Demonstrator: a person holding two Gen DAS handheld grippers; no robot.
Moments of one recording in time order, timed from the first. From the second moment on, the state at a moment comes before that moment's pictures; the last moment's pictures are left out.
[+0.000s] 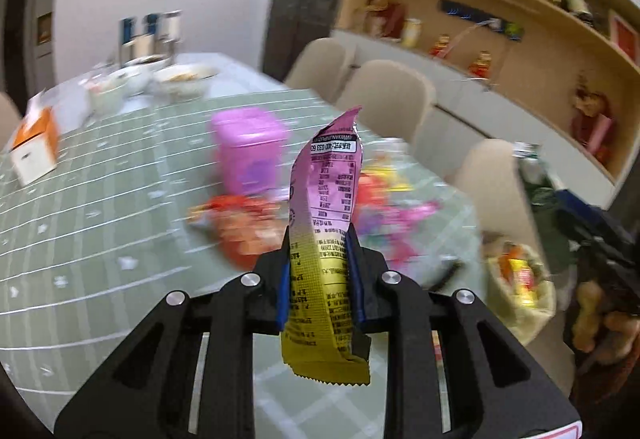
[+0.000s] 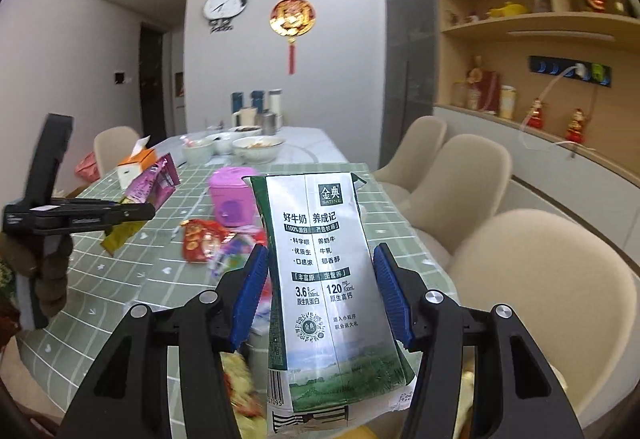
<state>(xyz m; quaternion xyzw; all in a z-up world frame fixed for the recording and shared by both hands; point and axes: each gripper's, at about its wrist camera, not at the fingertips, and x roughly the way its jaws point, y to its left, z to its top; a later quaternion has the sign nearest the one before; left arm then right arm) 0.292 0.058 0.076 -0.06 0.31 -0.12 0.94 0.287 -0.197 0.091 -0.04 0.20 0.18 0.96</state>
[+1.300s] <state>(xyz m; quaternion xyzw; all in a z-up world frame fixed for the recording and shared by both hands) 0.330 -0.332 -0.070 0.00 0.42 -0.39 0.82 0.254 -0.470 0.023 0.08 0.24 -0.03 0.97</state>
